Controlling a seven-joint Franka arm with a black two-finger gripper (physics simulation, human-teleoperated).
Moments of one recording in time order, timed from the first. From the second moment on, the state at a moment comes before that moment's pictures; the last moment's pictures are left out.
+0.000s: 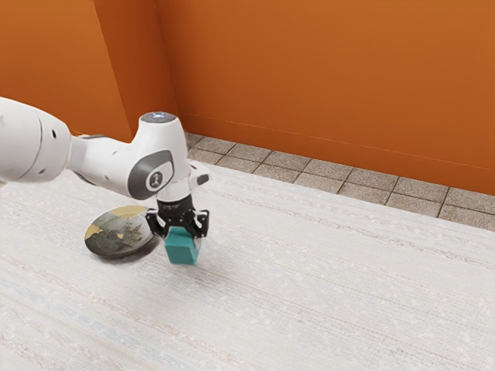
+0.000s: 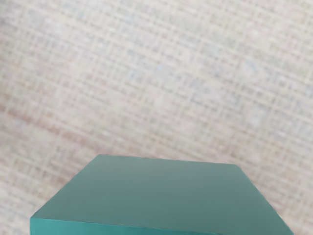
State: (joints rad) arm -0.15 0.24 0.12 -2.07 0.01 2.29 -0.43
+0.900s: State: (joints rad) arm 0.23 0.42 0.03 -1.82 0.07 2.18 -0.16
